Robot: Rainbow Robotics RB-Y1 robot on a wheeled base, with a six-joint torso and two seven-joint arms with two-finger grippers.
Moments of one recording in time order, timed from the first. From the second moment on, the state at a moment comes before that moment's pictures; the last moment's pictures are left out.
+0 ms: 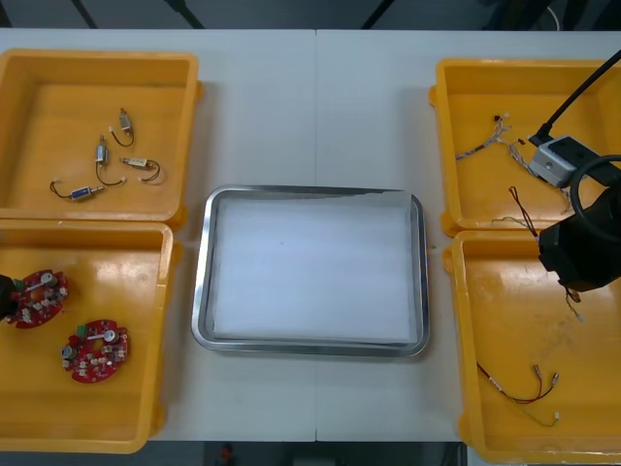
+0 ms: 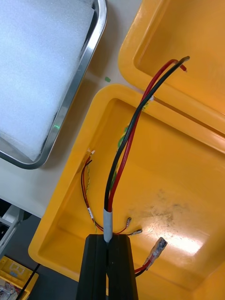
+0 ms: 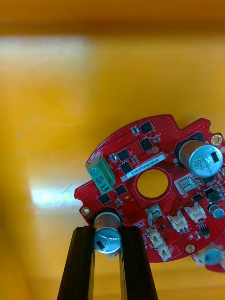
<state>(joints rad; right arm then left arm) -0.41 -0.97 0.00 -2.33 -1.19 1.92 1.19 0.06 1.31 -0.08 -1.79 1.23 1.13 -1.36</state>
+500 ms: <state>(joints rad) -0.41 -0.97 0.00 -2.33 -1.19 1.92 1.19 0.06 1.33 0.12 -1.90 1.33 1.27 -1.49</state>
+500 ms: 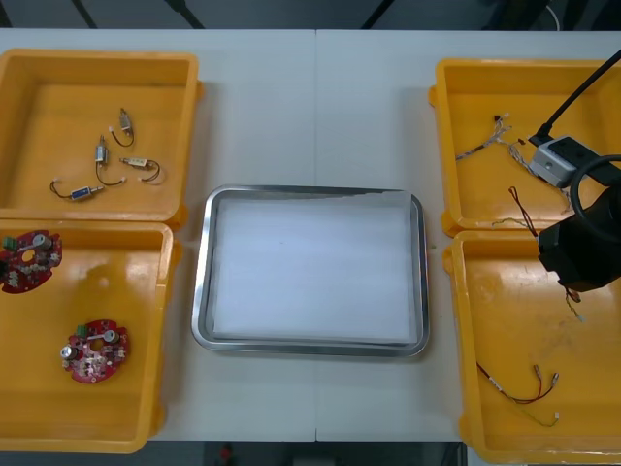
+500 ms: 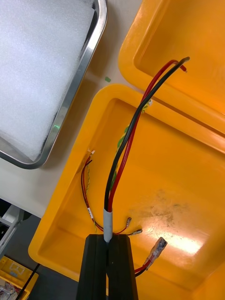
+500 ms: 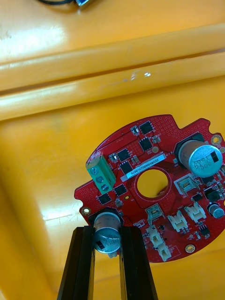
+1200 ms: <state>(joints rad) -0.41 -0.97 0.00 -2.33 -1.19 1.92 1.19 0.00 1.31 0.30 -2.11 1.34 1.49 -1.49</state>
